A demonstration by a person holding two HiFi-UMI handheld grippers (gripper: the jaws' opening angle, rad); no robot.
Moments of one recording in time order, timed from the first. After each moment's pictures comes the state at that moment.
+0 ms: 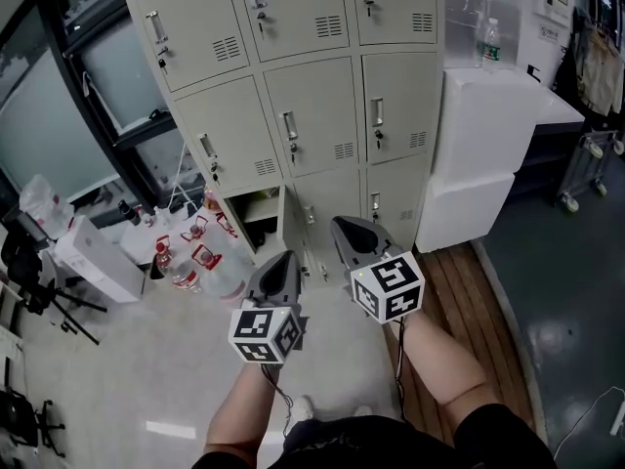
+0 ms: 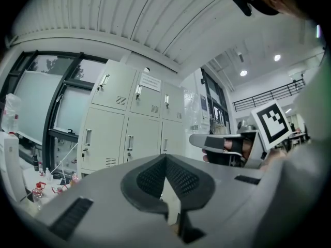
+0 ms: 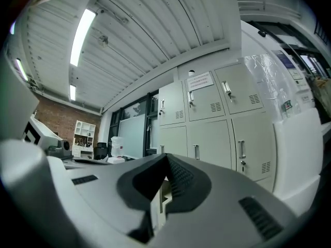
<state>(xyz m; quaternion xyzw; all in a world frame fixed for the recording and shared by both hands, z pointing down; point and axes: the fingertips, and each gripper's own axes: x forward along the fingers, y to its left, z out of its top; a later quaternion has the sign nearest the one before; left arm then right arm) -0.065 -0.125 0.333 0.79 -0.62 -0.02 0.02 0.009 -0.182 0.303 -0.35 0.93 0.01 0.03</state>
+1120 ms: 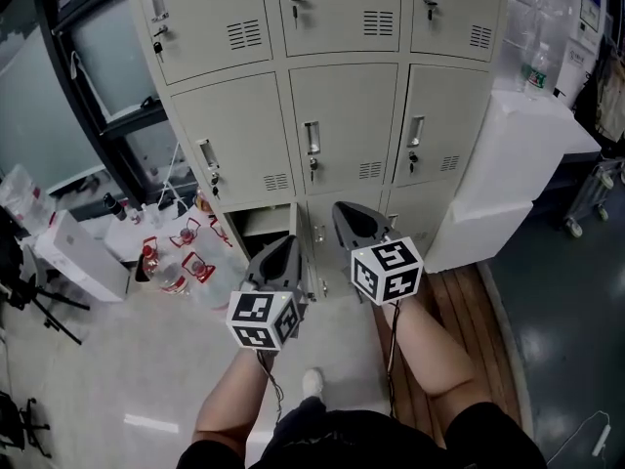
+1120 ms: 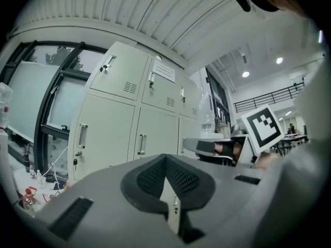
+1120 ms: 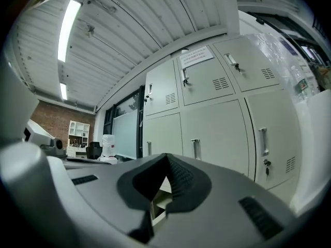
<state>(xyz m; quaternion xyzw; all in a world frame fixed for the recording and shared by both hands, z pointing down) -0.163 -0.288 0.339 0.79 -0.61 -0.02 0.03 -0.098 -0.357 0.321 -0.36 0.93 -0.02 0.02</state>
